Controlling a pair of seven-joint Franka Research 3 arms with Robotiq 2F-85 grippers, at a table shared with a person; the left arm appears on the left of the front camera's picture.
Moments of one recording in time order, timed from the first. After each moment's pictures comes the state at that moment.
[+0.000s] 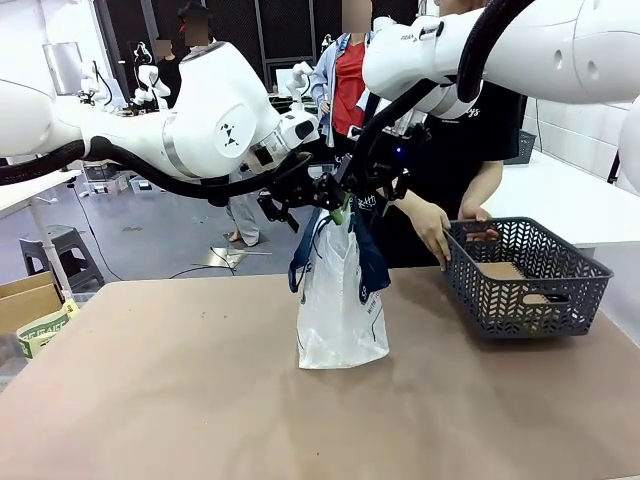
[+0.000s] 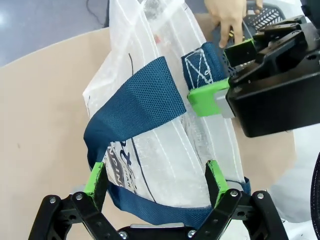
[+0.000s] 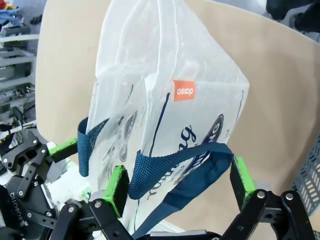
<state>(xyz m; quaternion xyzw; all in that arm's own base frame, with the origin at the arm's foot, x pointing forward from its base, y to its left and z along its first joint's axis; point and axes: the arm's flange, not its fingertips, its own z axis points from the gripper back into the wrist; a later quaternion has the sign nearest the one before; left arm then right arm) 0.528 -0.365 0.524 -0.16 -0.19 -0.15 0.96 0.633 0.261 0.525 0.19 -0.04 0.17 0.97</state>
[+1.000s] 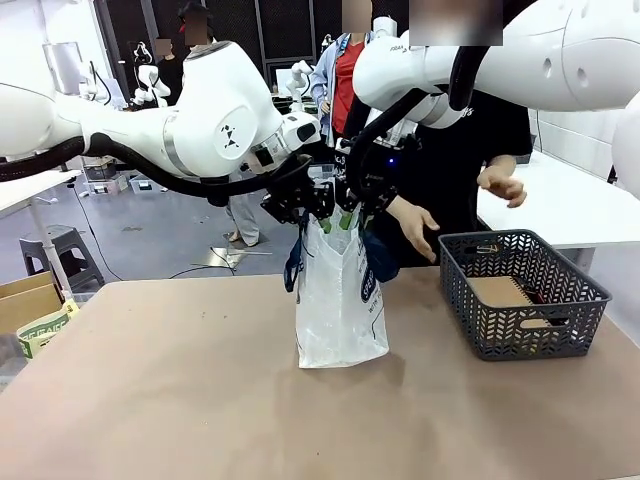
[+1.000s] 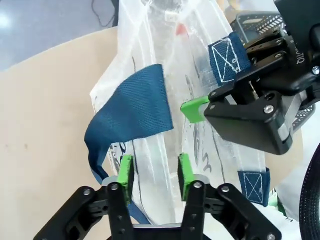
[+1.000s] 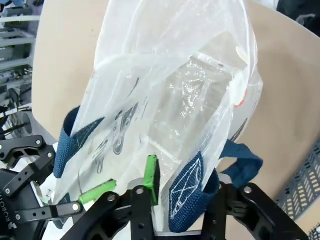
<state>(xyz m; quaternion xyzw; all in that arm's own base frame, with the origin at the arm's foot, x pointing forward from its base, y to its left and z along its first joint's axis) 0.527 -0.366 0.524 -0.14 -0.20 -0.16 0.96 0.626 0.277 0.510 0.19 -0.03 0.22 0.96</state>
